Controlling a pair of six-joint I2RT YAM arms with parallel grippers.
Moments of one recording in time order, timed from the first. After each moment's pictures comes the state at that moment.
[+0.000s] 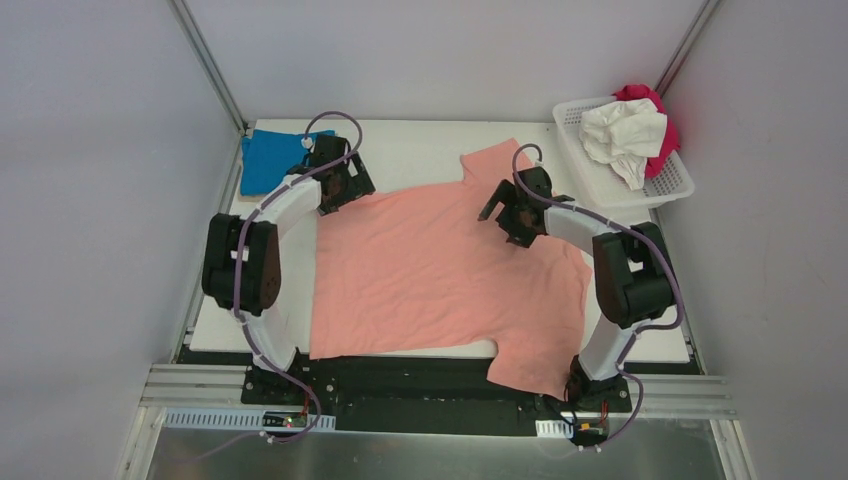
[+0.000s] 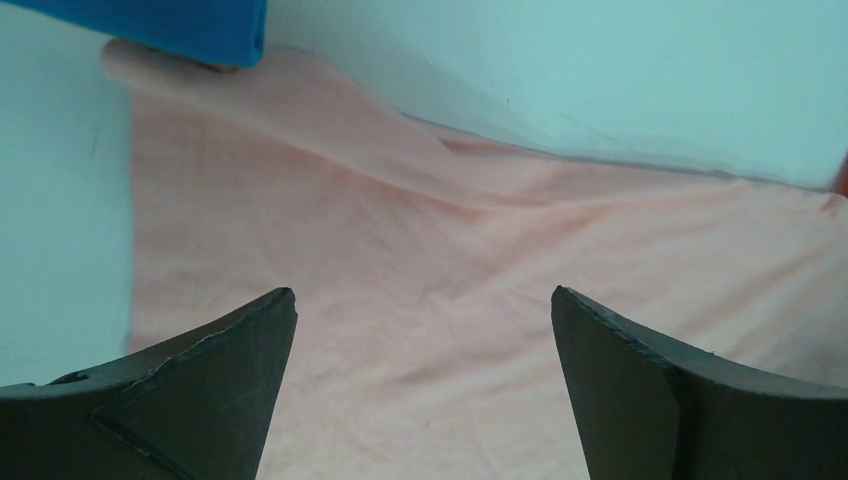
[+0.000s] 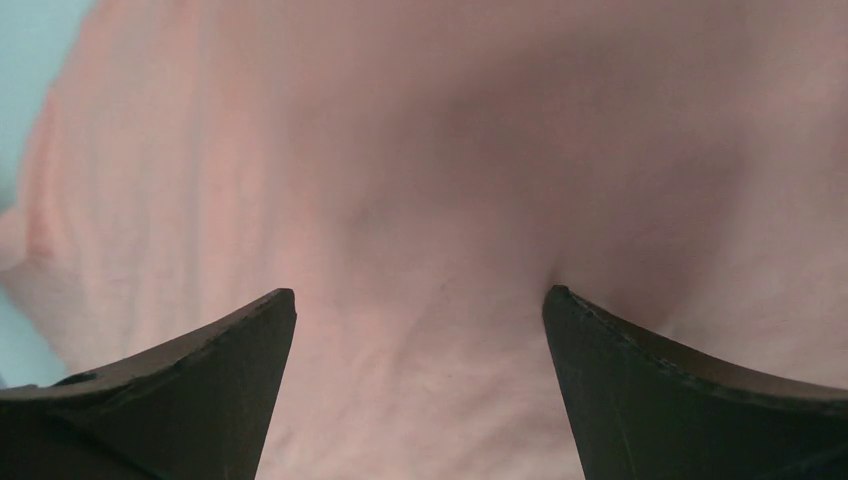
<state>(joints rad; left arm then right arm) -0.22 1.74 1.26 -0.39 -0.11 -0.62 0.34 1.77 1.10 -0.27 -0.03 0.83</state>
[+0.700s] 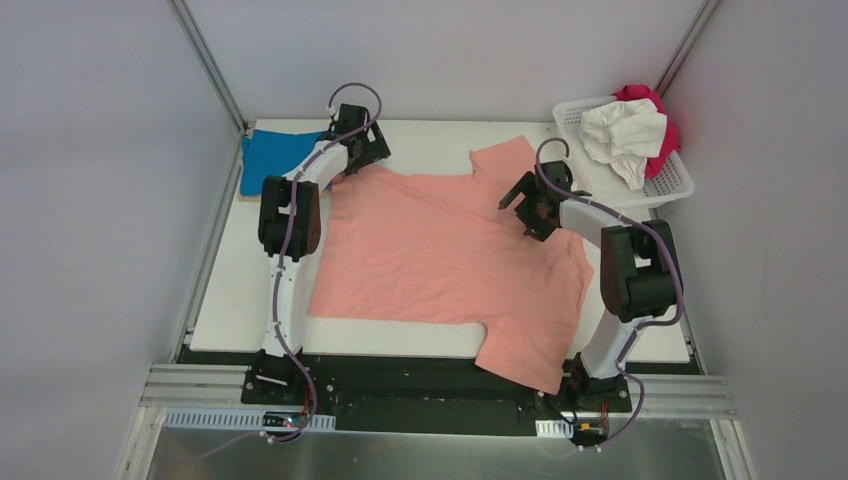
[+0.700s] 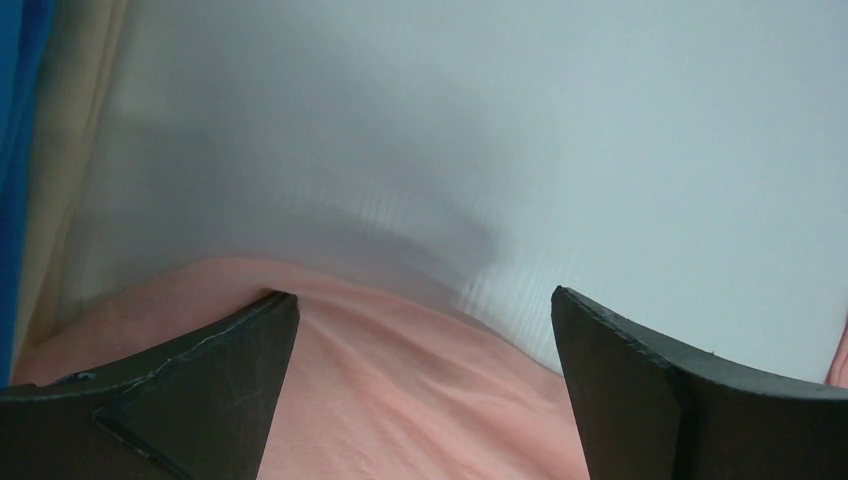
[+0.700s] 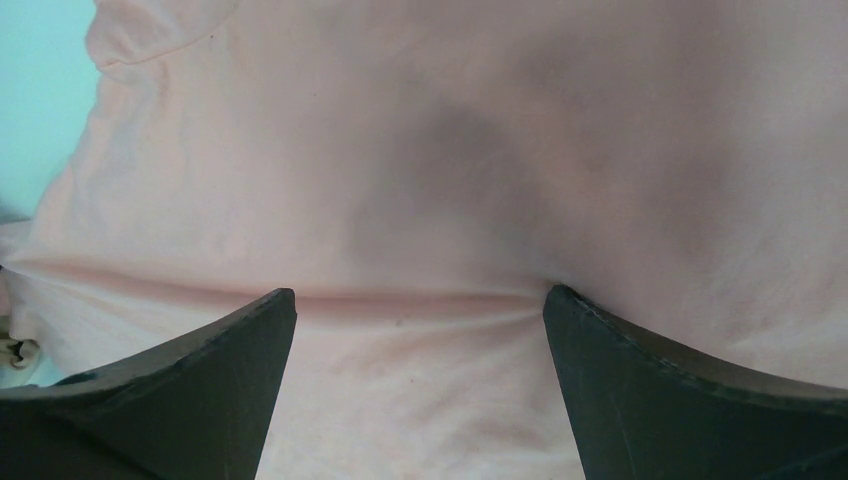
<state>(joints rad) -0.20 2.36 1.92 -0.39 -0.12 -0.58 0.21 1.78 1.08 -0.25 0.00 0.87</state>
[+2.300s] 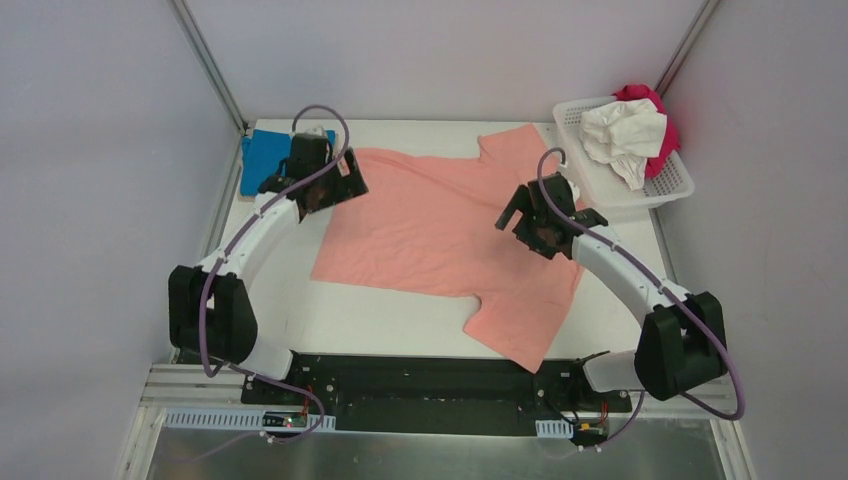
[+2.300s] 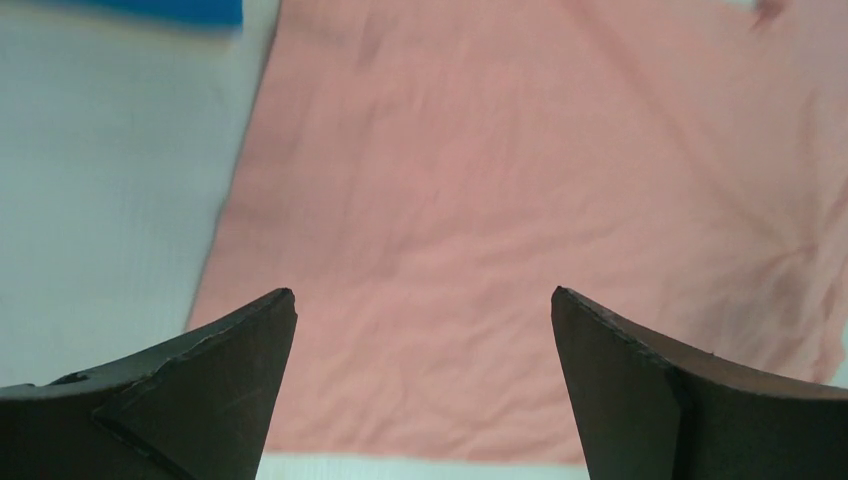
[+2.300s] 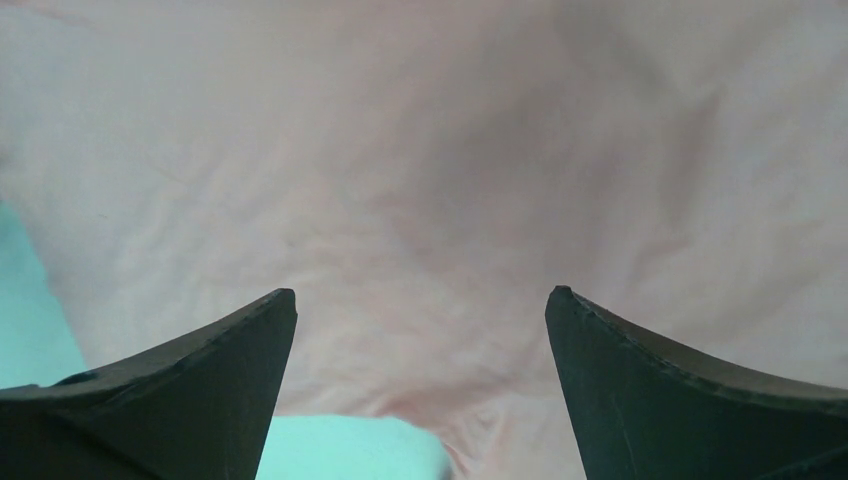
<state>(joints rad) -0.21 1.55 1.33 -0.45 -0.03 -0.49 0.38 1.41 1.06 -0.53 0.15 0.82</state>
